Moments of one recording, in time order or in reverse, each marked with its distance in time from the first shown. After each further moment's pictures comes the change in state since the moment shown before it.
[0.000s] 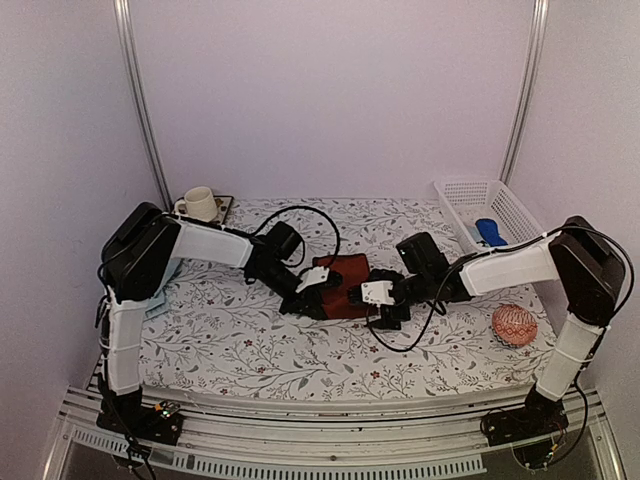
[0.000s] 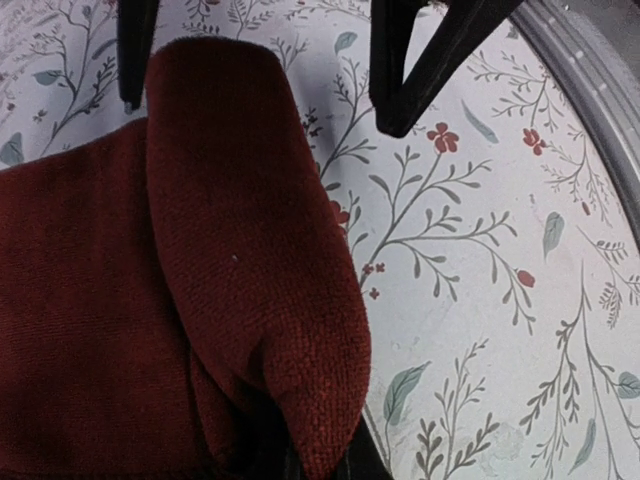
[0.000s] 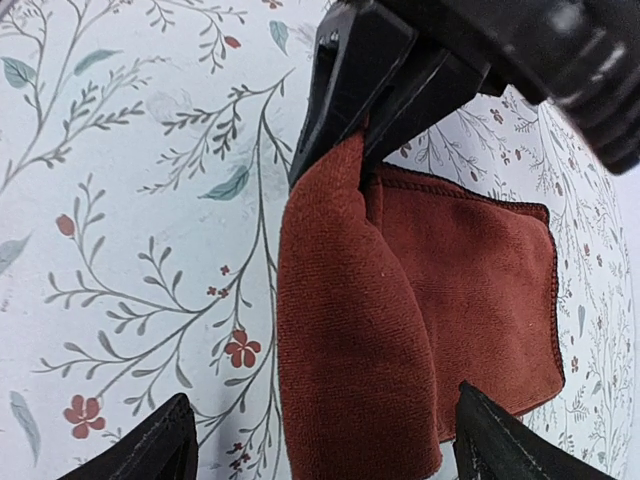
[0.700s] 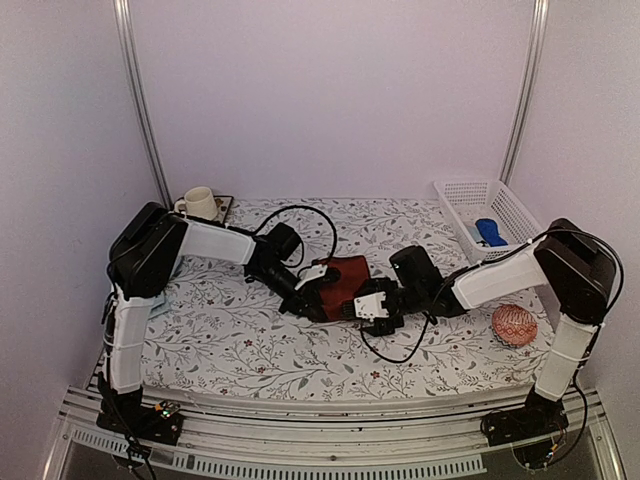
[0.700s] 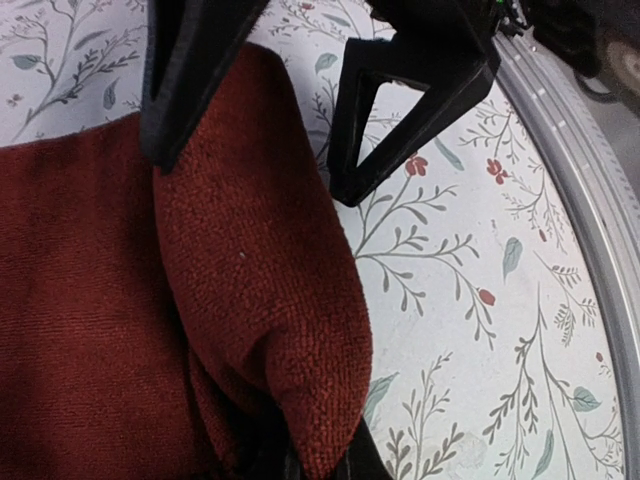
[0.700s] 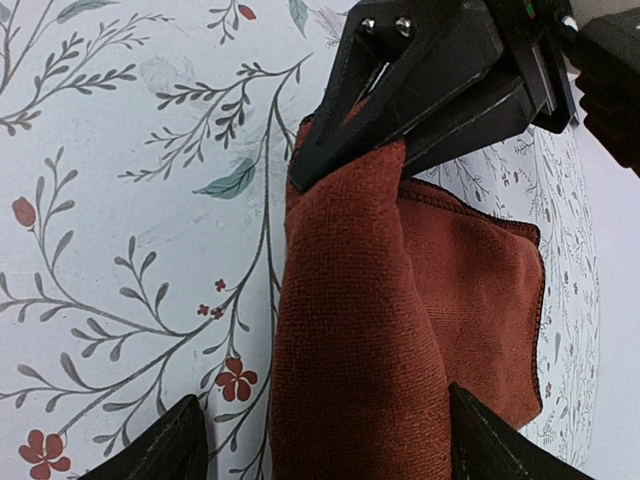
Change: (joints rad) left arm 0.029 0.066 0.075 -0.105 0.142 -0.040; right arm 0.060 0.070 -0.051 0.192 0.111 -0.080
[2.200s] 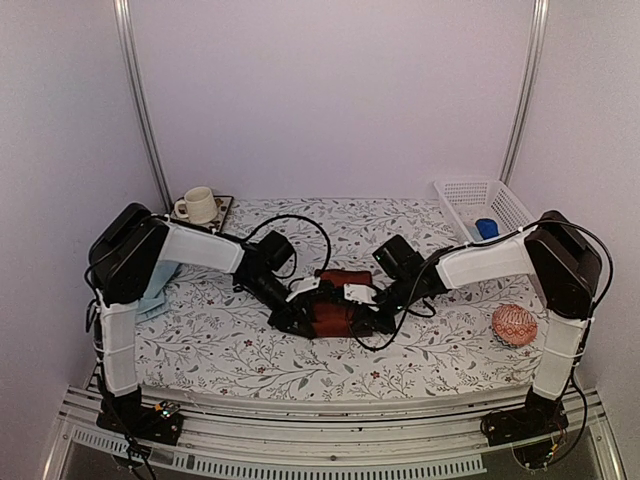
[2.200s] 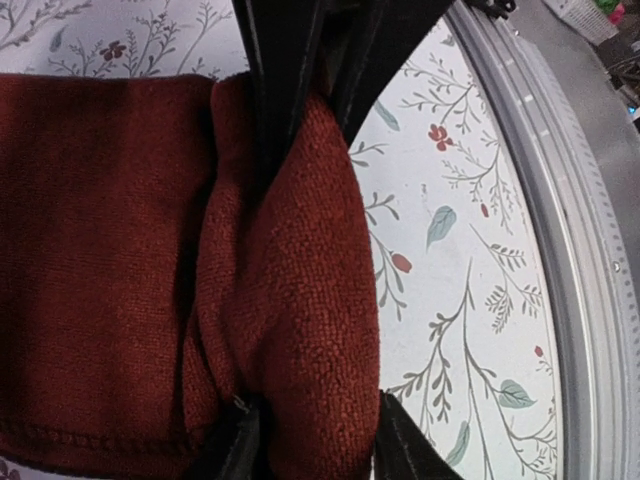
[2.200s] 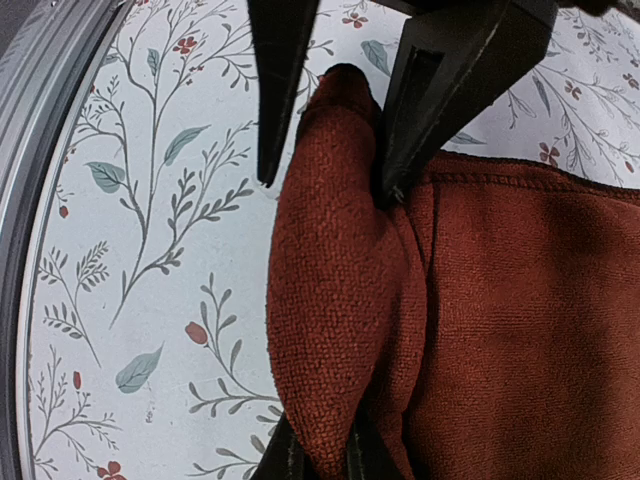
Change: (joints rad) left arm -0.035 -0.139 -0.178 -0.011 -0.047 -0.079; right arm -0.001 0.083 0.230 -0.441 -0.279 0.370
